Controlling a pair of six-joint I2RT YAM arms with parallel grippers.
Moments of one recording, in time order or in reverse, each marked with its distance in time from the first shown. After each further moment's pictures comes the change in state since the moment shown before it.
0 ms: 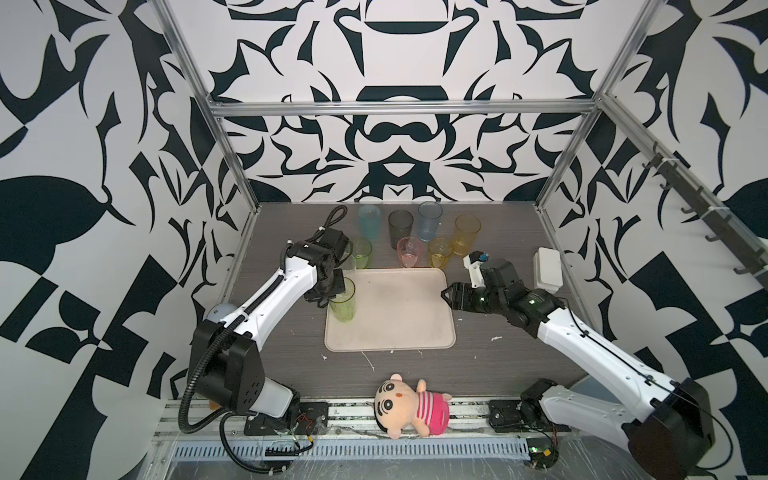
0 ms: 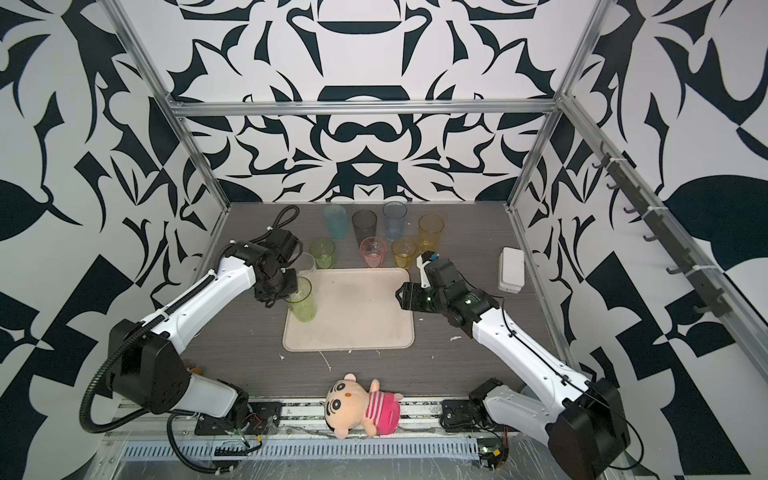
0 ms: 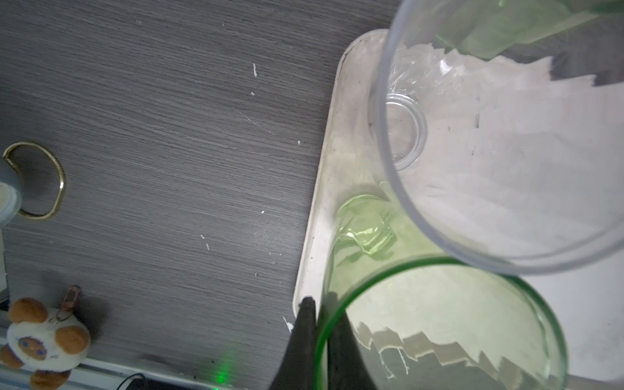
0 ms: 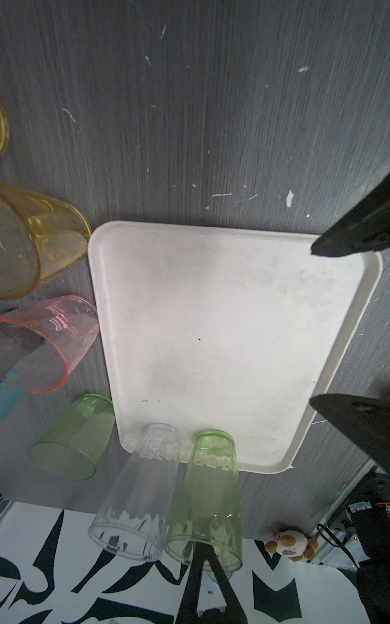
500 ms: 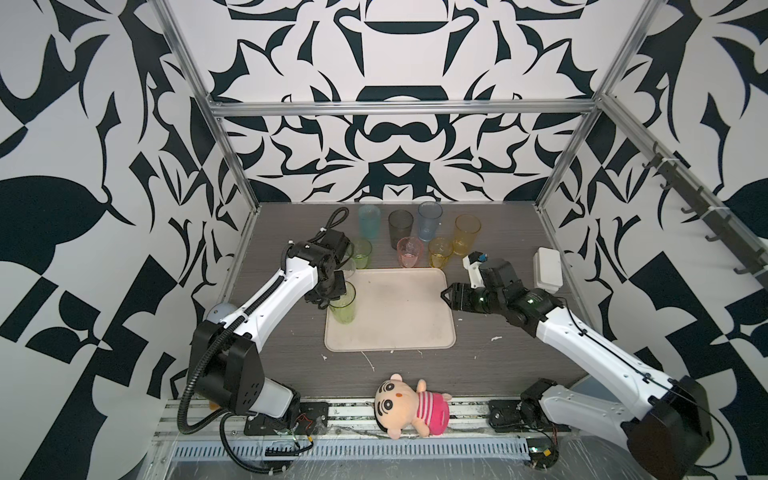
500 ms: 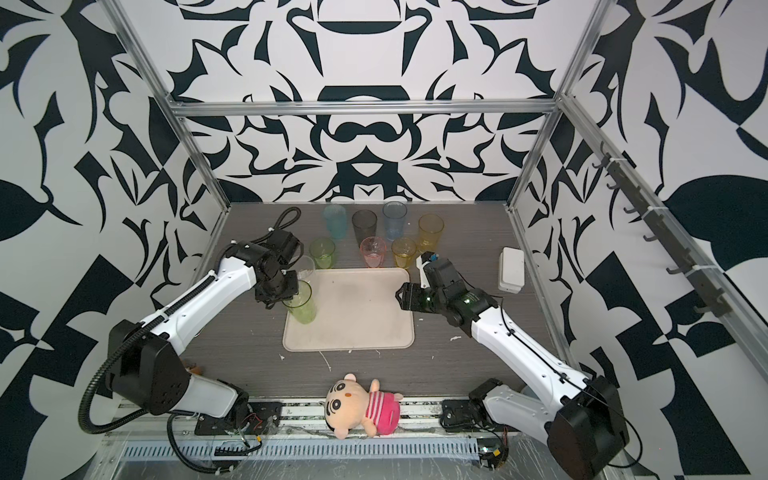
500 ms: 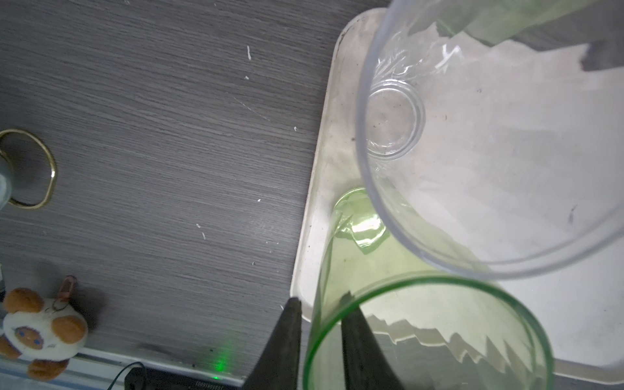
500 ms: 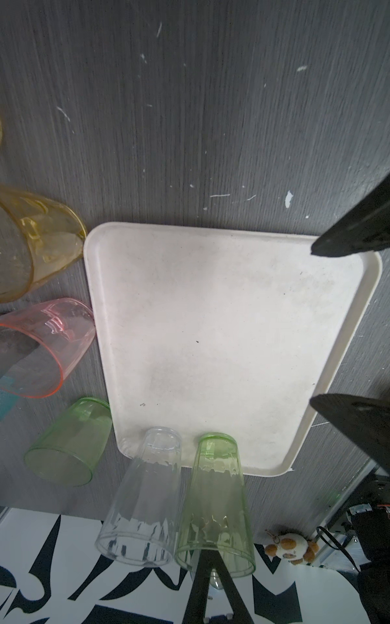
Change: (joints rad) left arm -0.018 -0.009 0.002 -0.030 0.017 -0.015; right arm 0.000 0.010 -0.002 0.000 0.000 0.001
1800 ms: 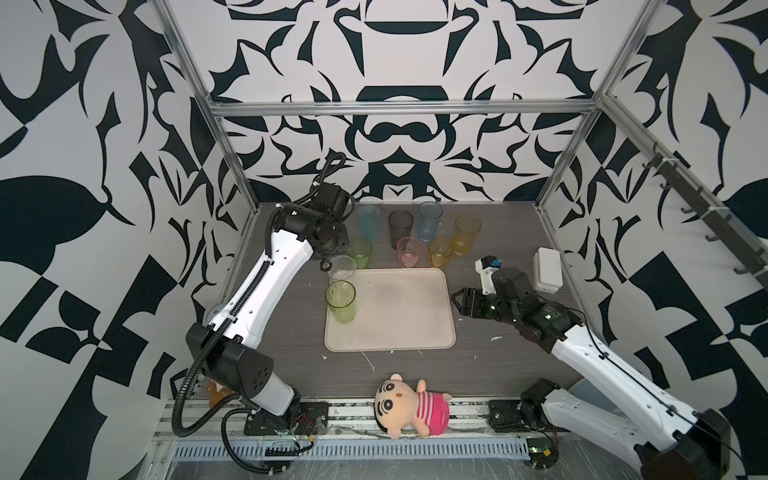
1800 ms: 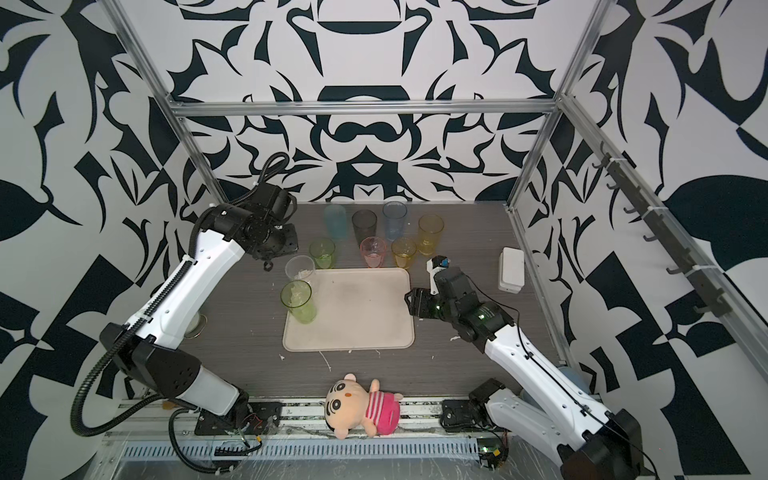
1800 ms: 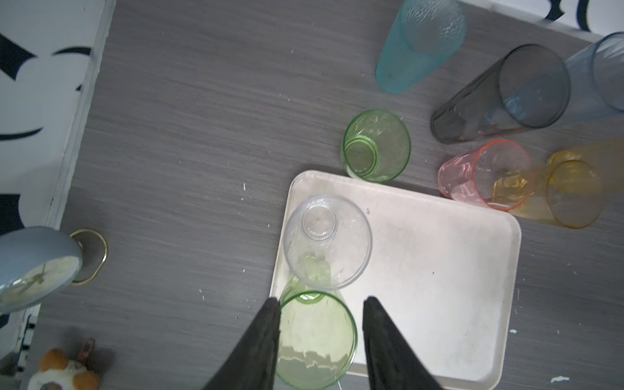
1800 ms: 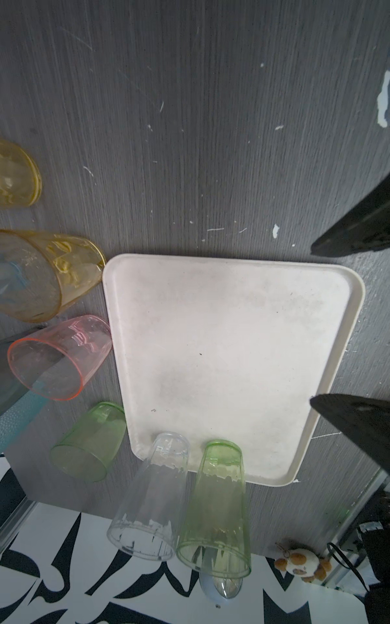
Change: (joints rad) left arm -0.008 0.116 0.546 -0.111 -0.085 0.023; right arm 0.000 -0.169 -0.056 -0.053 0.086 -0.017
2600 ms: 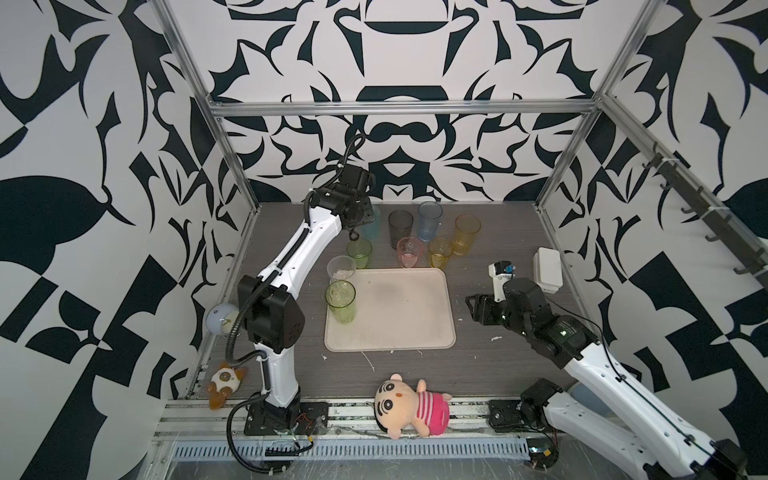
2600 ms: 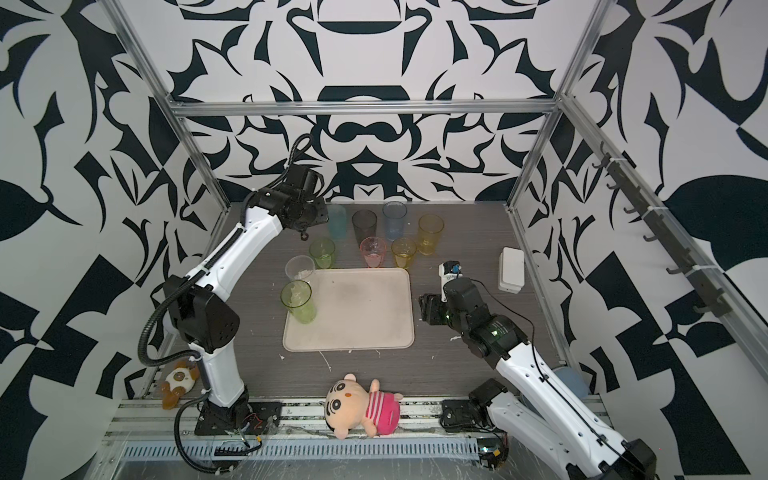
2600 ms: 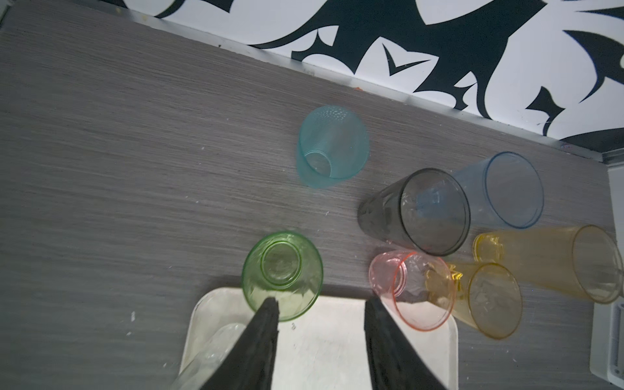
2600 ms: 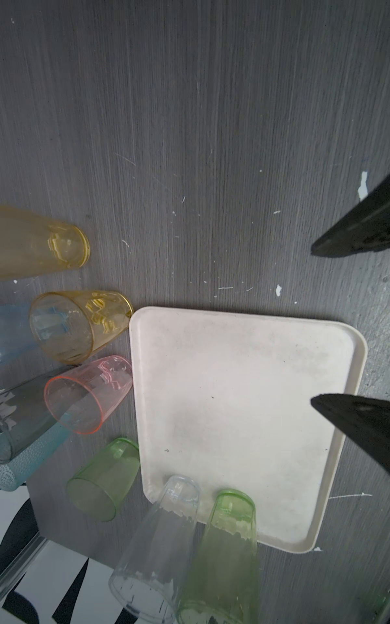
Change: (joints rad) left arm 0.000 0.341 0.199 0.346 0.058 0.015; right arm 0.000 -0.140 -0.052 -0.056 0.166 -0.100
